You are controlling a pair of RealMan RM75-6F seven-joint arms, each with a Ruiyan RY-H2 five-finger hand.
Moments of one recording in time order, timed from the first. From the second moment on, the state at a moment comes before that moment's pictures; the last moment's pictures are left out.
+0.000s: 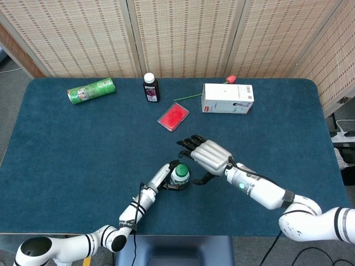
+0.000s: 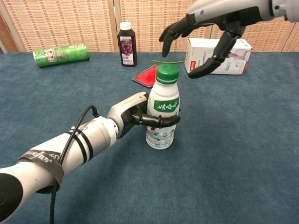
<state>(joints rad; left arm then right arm) -0.76 -2.00 -0.29 -1.18 1.26 0.81 -0.63 1.05 -0.93 0.13 -1.98 -1.07 0.64 -0.17</state>
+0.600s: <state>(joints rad) -0.76 -2.00 -0.30 -1.17 1.23 0.79 -0.62 1.03 -0.90 0.12 -2.01 -1.08 0.60 -0.17</state>
